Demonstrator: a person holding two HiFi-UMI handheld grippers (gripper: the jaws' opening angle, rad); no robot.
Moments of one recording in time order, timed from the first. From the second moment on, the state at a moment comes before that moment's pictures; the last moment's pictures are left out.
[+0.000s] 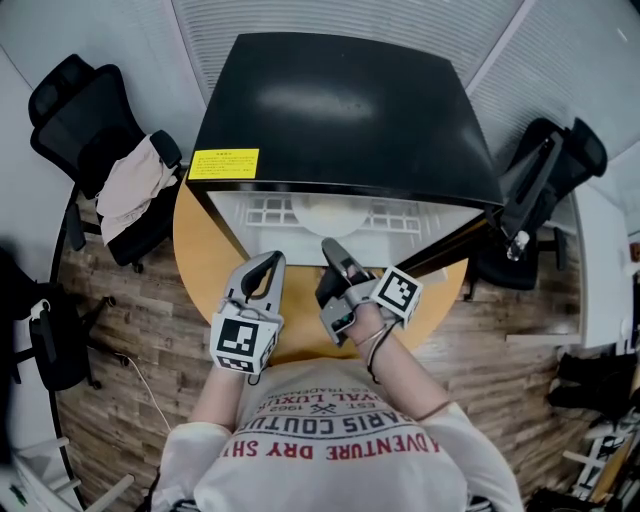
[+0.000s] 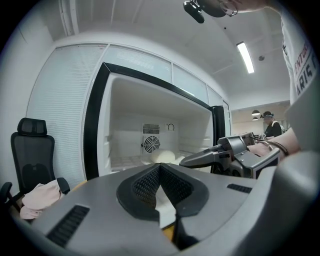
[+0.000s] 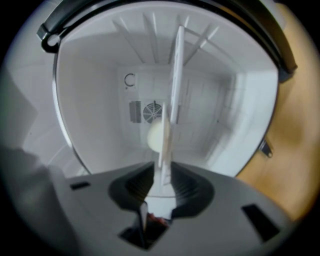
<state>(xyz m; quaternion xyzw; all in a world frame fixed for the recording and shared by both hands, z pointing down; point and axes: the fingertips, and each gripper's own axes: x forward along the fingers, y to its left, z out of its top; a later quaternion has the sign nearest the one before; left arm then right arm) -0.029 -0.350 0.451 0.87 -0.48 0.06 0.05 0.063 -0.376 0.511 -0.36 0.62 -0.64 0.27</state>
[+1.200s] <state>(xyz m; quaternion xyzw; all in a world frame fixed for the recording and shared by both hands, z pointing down) -0.006 -0.306 0.442 0.89 -0.46 0.06 0.03 0.081 -0.296 0.439 -0.48 0.88 0.01 -0.06</state>
